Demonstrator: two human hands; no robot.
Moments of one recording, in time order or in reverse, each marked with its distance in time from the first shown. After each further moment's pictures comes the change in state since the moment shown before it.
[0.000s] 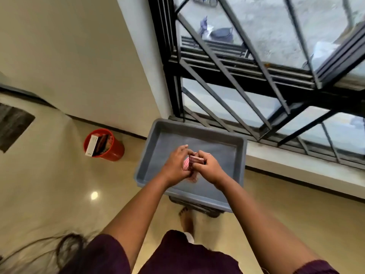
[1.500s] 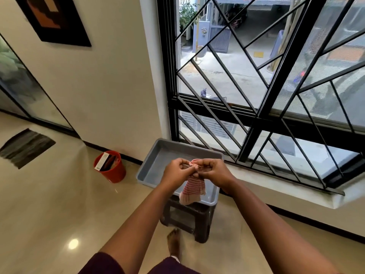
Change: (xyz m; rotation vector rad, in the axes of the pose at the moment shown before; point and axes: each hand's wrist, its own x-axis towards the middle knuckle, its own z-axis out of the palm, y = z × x) left_hand -0.205 0.161 0.043 -0.512 0.337 -0.121; right_hand -0.240 -0.039 -0.056 0.053 -0.087 -0.239
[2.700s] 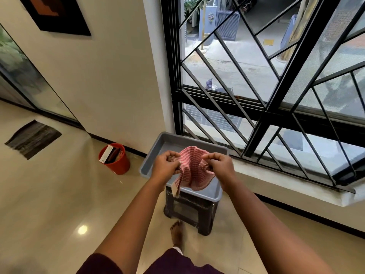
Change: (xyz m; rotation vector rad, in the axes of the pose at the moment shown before) left_hand 0.013 -0.006 -0.027 -0.246 0.160 -0.102; right_hand 0.019 0.004 0.010 0.204 0.398 0.169
